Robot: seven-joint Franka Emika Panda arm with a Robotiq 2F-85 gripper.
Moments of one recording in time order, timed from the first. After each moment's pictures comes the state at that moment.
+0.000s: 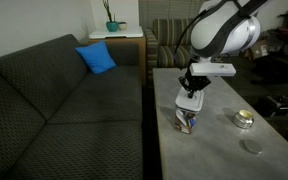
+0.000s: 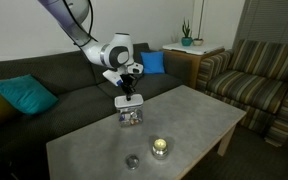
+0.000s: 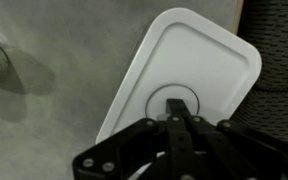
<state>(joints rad) 0.25 1.29 0.02 -1.16 0.01 2.52 0.40</state>
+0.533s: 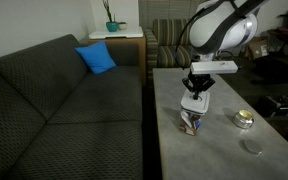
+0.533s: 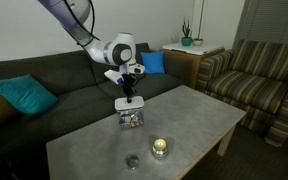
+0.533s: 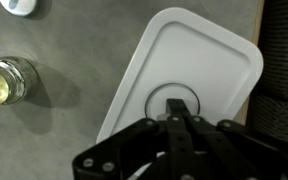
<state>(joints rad) 0.27 1.33 -0.02 -1.07 0.01 2.36 0.45</state>
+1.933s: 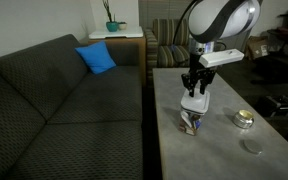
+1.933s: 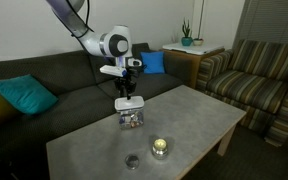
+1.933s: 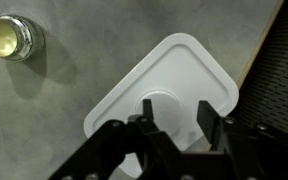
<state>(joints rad) 0.28 1.23 0.00 -1.16 -0.04 2.31 0.15</state>
